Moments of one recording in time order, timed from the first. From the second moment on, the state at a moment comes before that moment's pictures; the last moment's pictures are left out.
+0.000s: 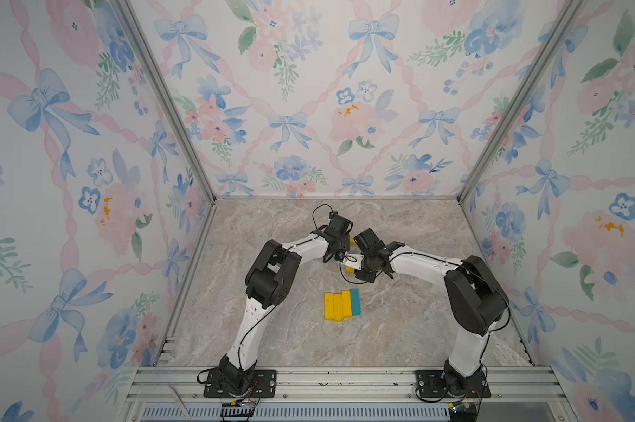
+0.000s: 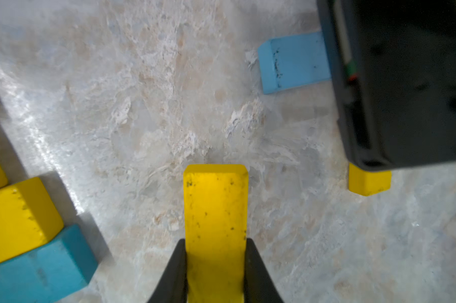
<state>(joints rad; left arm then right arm) -0.60 2.26 1.63 -0.26 -0.20 -0.49 0.62 1.87 1.23 -0.50 0.04 -0.72</state>
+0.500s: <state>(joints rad) -0.41 2.10 1.58 -0.35 -0.14 -0.52 0.60 1.95 1.30 -0.49 0.06 -0.76</state>
